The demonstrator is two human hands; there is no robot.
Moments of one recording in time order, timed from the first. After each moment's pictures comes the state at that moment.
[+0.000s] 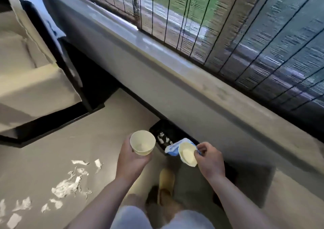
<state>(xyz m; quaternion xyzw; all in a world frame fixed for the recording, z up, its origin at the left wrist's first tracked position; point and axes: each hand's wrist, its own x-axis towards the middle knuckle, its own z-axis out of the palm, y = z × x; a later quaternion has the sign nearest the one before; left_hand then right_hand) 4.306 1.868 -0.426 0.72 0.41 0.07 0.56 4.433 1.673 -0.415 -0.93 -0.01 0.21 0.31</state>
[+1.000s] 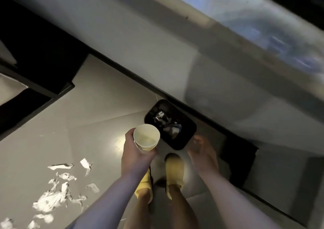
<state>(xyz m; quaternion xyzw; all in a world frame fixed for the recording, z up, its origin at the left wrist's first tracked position) 4.420 1.932 -0.663 0.74 0.42 -0.06 0.52 4.500 1.756 -0.655 -0.89 0.14 0.33 0.29</state>
